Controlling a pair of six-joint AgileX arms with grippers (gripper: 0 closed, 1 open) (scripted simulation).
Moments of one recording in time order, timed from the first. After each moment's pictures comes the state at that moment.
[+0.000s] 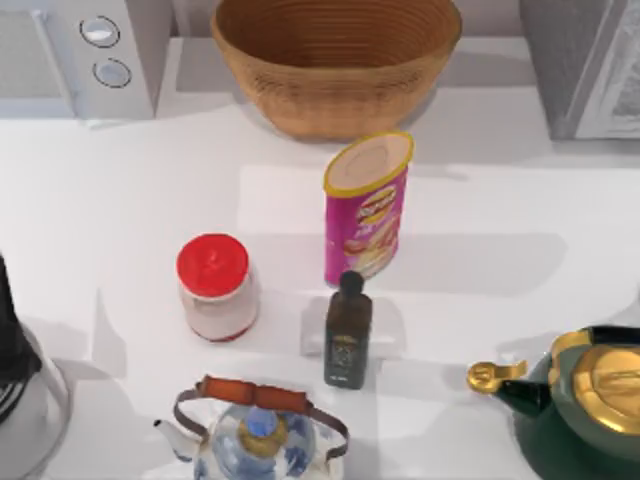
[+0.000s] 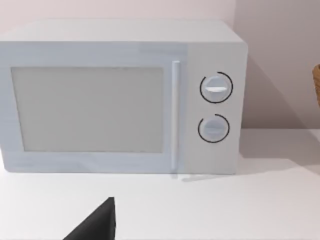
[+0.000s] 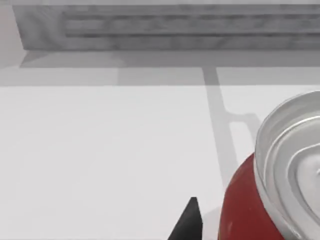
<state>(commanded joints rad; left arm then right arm) 0.00 0.00 0.00 0.00 0.00 0.00 -0.31 2.08 0.31 1.47 -0.26 -0.07</state>
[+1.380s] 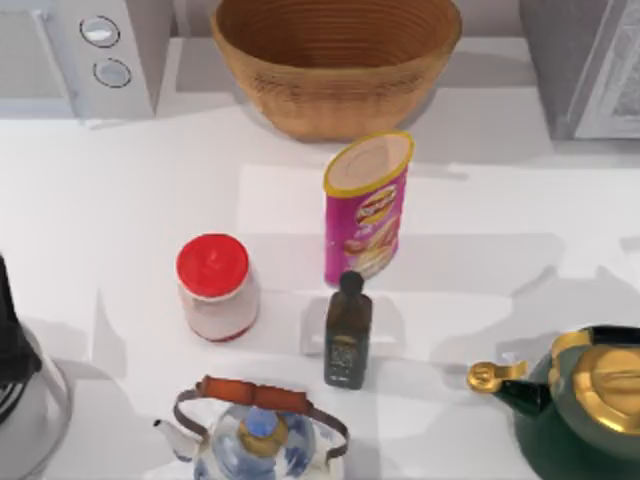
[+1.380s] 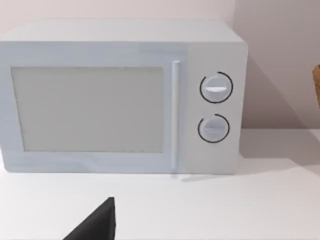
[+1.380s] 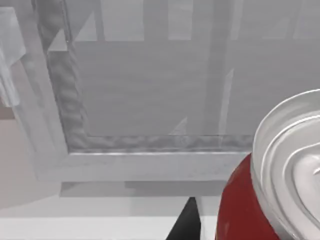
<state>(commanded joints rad) 0.00 0.00 0.00 0.00 0.00 0.00 -0.30 1.26 0.50 0.46 -0.27 -0.07</state>
